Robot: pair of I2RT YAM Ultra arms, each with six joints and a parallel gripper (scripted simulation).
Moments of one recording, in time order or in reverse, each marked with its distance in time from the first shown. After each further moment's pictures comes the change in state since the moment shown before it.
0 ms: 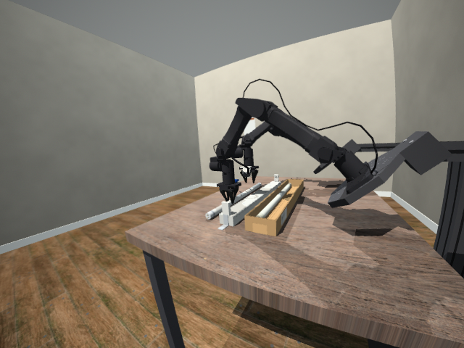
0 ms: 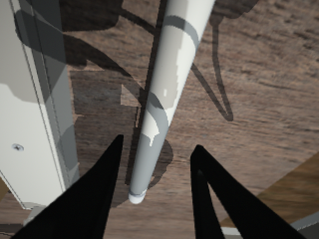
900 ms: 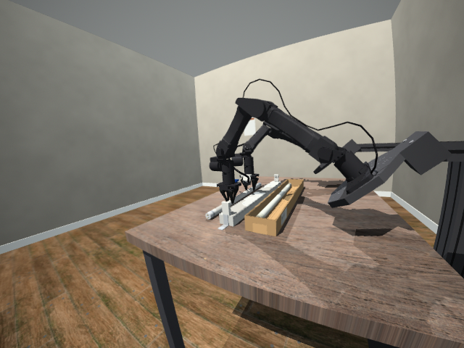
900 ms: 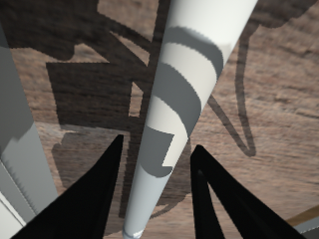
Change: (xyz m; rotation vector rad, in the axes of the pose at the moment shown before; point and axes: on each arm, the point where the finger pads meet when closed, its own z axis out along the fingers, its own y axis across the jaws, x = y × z) left arm 0.000 0.000 0.000 0.000 0.000 0.000; right arm 0.003 -0.002 0.048 0.000 0.001 0.004
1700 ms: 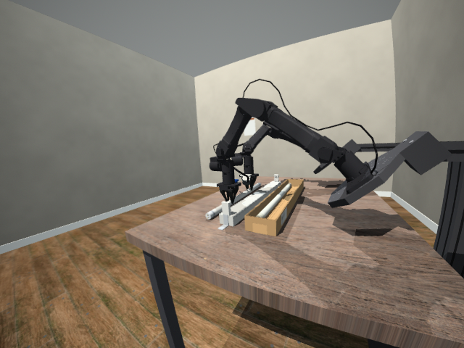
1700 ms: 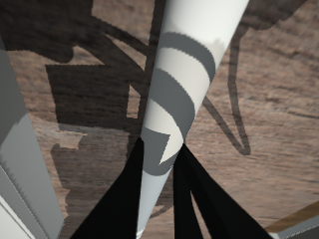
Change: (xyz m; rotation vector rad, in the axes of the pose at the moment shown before) left arm 0.000 0.001 0.000 -0.002 0.000 -0.001; right arm -0.002 -0.002 -0.002 0.009 -0.008 0.003
